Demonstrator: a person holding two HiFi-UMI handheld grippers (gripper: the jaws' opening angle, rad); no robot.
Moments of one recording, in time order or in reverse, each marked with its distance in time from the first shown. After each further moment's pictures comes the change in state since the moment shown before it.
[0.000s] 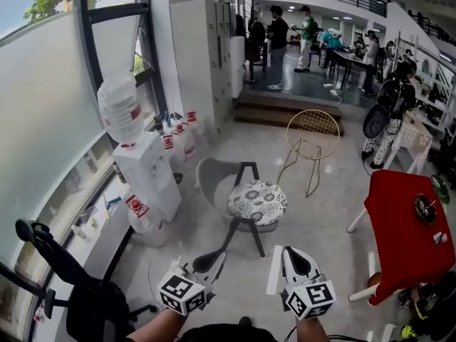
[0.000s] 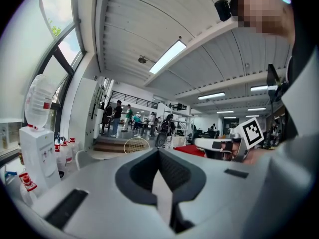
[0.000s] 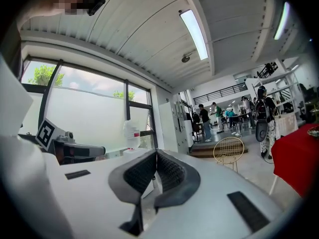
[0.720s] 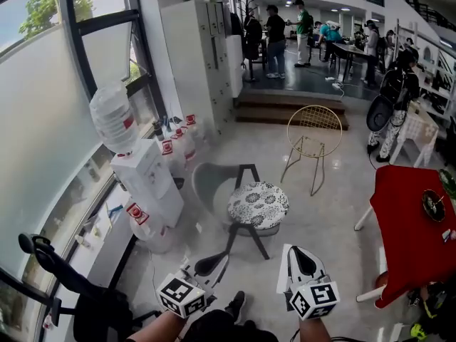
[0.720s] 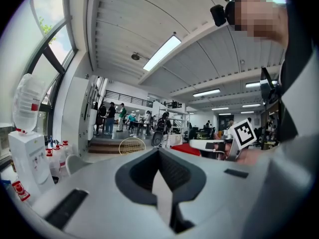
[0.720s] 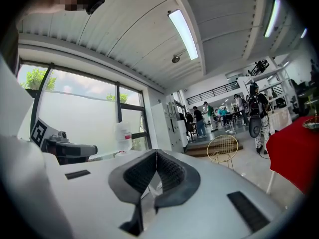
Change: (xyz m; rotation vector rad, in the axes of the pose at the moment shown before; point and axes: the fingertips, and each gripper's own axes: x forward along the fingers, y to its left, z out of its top) left arm 0.059 -0.011 0.008 0.045 0.012 -0.052; right arm 0.018 -0.072 -0.002 0.055 -0.016 -0.053
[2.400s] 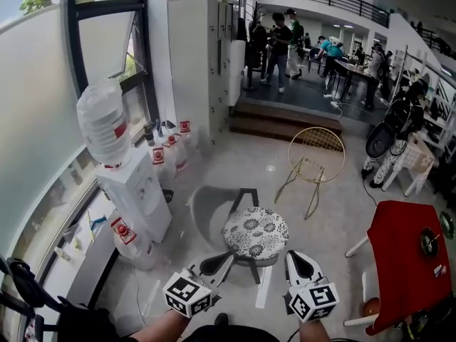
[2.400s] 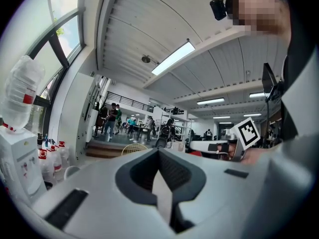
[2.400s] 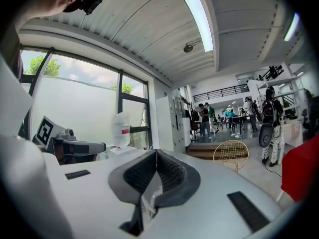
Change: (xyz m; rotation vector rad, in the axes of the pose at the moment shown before) left arm 0.082 0.168 0.027 -0.059 -0.065 -0.027; right arm 0.186 0.012 0.022 -0.107 0.064 0.027
